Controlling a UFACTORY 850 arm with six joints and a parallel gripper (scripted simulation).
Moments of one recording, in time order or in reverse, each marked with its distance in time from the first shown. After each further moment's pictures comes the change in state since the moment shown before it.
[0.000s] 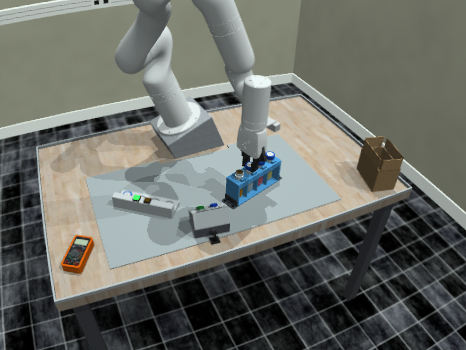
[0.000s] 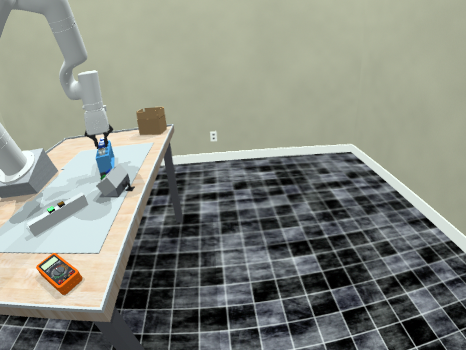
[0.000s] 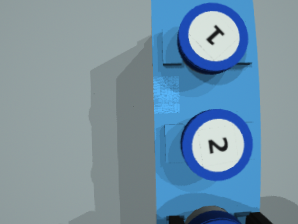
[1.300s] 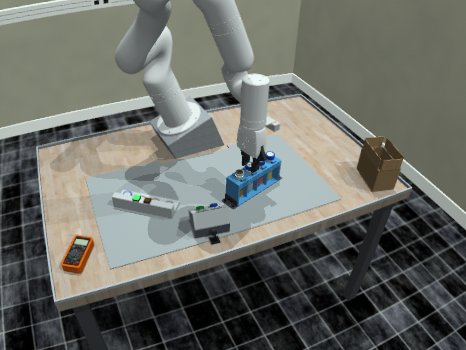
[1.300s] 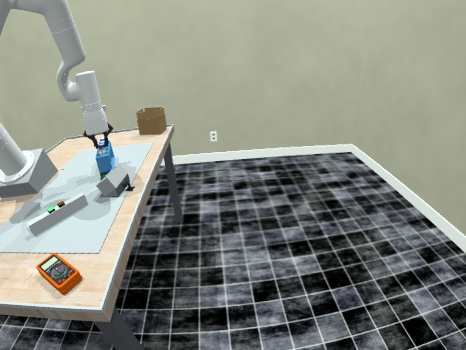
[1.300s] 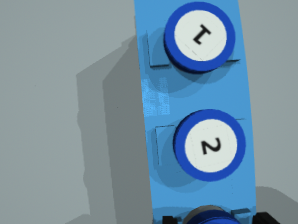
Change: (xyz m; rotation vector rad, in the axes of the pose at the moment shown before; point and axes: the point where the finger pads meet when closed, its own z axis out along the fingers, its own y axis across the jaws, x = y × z) arm 0.000 0.000 0.000 -0.041 -0.014 0.063
